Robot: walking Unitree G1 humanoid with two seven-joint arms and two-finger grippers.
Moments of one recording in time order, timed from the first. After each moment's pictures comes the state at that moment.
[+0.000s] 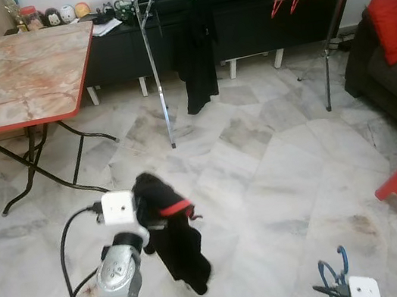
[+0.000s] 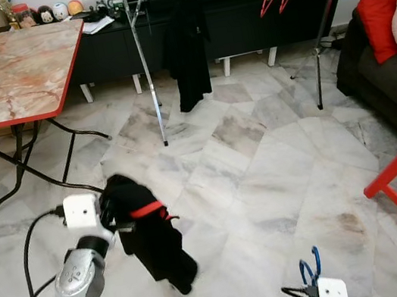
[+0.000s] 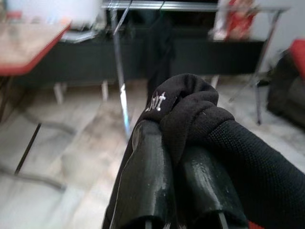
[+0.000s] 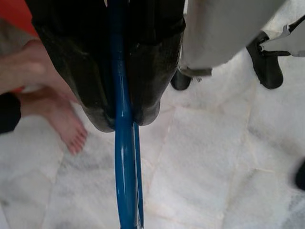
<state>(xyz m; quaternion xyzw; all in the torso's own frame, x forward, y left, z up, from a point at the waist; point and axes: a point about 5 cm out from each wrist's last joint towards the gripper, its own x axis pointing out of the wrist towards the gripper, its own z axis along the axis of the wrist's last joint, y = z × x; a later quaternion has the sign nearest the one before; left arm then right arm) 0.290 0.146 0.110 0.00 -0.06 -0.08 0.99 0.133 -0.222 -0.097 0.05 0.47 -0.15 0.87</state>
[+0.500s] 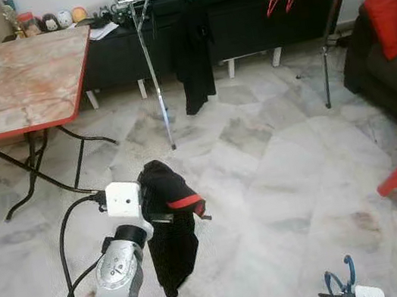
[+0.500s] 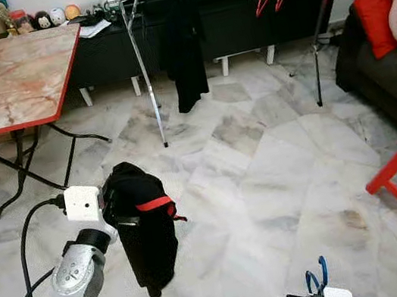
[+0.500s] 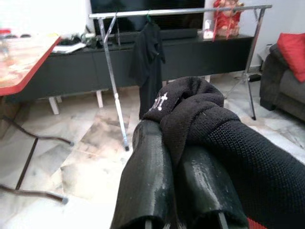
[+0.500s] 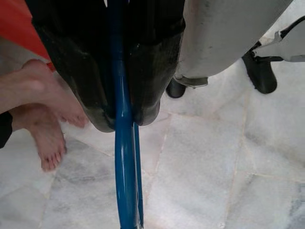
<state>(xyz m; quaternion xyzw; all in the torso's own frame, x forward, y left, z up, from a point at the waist) 0.282 0.144 0.121 0.02 -0.06 -0.10 0.99 0.128 -0.222 -0.099 0.06 0.48 -0.16 0.86</state>
